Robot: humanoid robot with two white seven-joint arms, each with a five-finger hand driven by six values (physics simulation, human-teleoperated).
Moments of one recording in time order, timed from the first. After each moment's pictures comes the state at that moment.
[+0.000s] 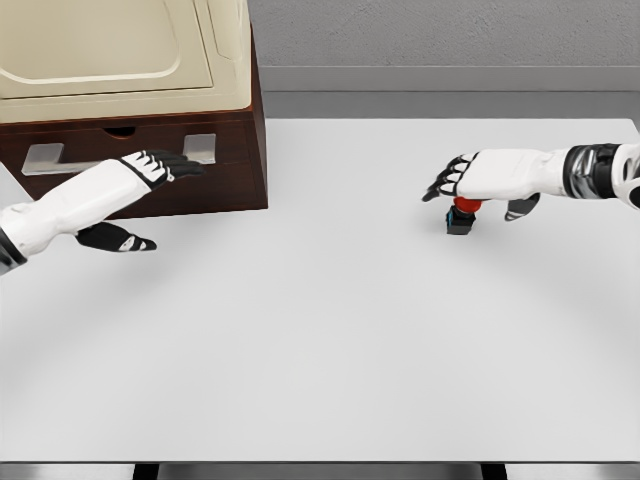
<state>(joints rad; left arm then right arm) -0.30 0.89 -0.38 -1.68 -0.23 -0.46 -0.25 -0.89 -0.79 0.86 -1.32 0.53 -0.61 0.61</state>
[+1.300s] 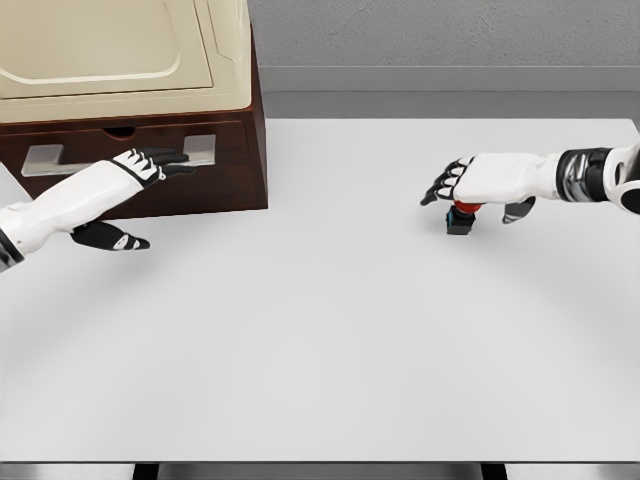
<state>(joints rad) -0.30 0.88 -0.40 -1.61 -0.21 -0.47 -0.24 -0.88 -0.77 0.86 -1.32 0.56 -0.61 0.61</state>
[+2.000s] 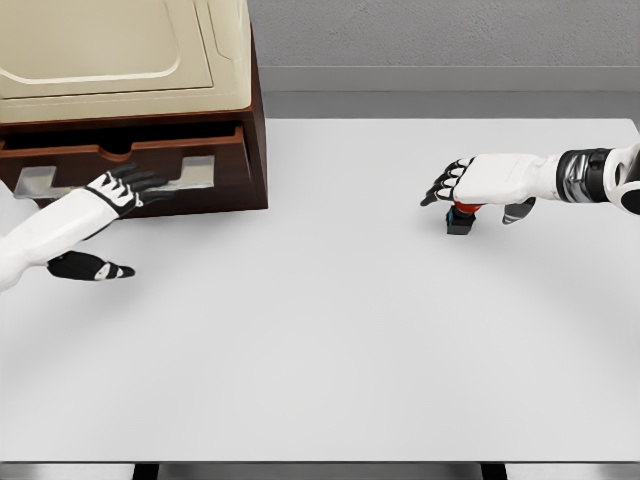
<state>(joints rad) -0.05 0.90 -0.19 -1.74 -0.19 -0.47 -0.24 -0.88 -0.77 0.86 -1.32 0.56 -0.61 0.61</state>
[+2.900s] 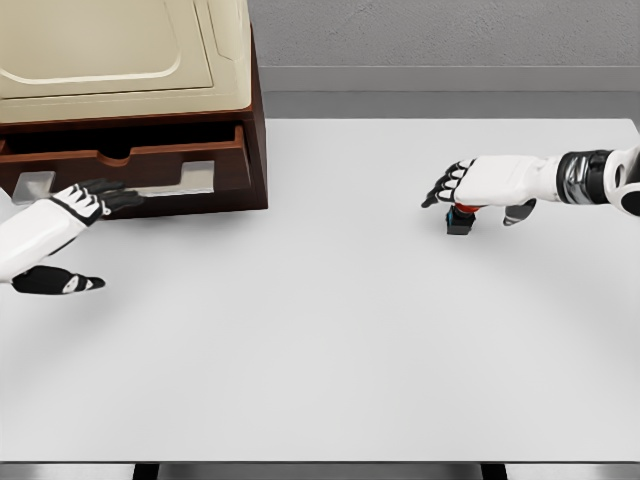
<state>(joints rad) 0.12 0.91 0.00 -1.80 -0.22 -0.49 -0.24 -0.88 -0.77 0.86 -1.32 0.56 -0.61 0.61</state>
